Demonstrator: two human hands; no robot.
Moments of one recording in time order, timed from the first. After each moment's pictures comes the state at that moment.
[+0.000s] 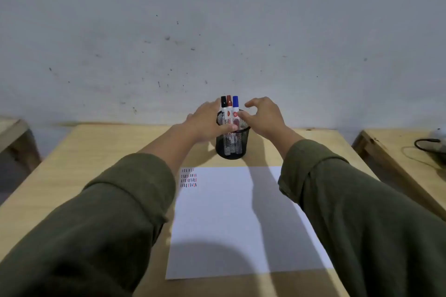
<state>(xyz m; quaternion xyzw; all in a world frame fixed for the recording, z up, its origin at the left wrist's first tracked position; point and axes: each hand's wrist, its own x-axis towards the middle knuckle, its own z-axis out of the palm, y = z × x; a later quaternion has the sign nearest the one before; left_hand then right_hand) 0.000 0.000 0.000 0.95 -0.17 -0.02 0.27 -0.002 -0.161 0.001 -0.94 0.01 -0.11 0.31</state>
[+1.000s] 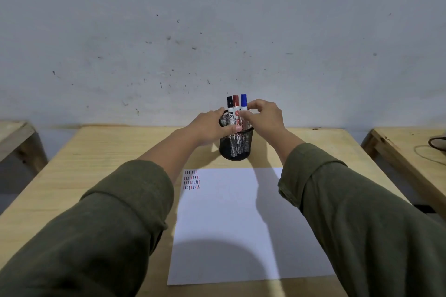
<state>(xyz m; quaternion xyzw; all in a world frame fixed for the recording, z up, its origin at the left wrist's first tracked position) -0.011 -0.004 0.006 0.95 -0.14 -0.07 0.28 0.006 -0.156 -0.012 -0.88 0.04 -0.13 0.46</state>
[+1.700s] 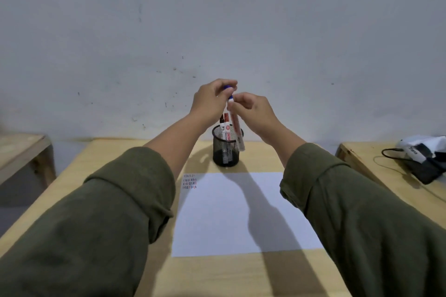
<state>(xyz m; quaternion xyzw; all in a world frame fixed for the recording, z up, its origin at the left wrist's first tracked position) -0.066 -0.018 0.089 0.79 -0.16 0.13 0.58 -0.074 -0.146 0.070 -0.80 -0.13 -0.14 0.56</state>
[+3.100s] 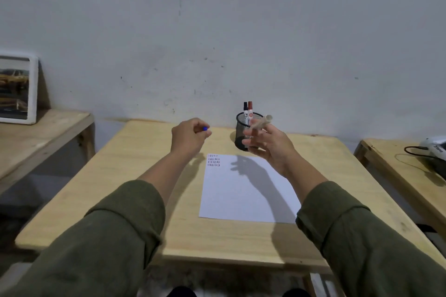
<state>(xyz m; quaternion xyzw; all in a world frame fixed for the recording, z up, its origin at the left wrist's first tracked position) -0.132 0.070 -0.001 0.84 0.03 0.15 0.52 -0.151 -0.130 0.008 -0.64 -0.03 0.05 0.76</state>
